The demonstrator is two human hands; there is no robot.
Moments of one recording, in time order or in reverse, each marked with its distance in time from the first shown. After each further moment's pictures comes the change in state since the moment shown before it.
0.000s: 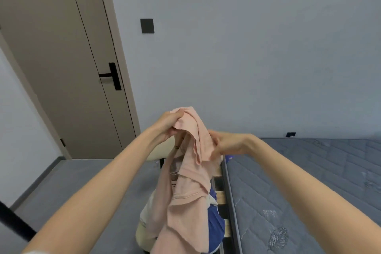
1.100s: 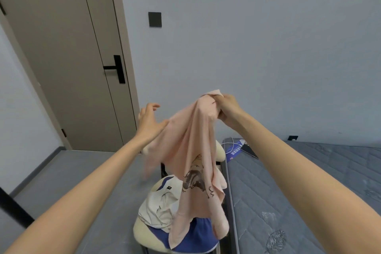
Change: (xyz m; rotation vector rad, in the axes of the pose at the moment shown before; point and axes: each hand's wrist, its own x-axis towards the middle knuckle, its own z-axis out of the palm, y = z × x) left_hand 0.006 -0.030 -0.071 0.820 0.390 0.413; right_hand 0.037 -0.067 -0.018 0.557 0.802 -0.154
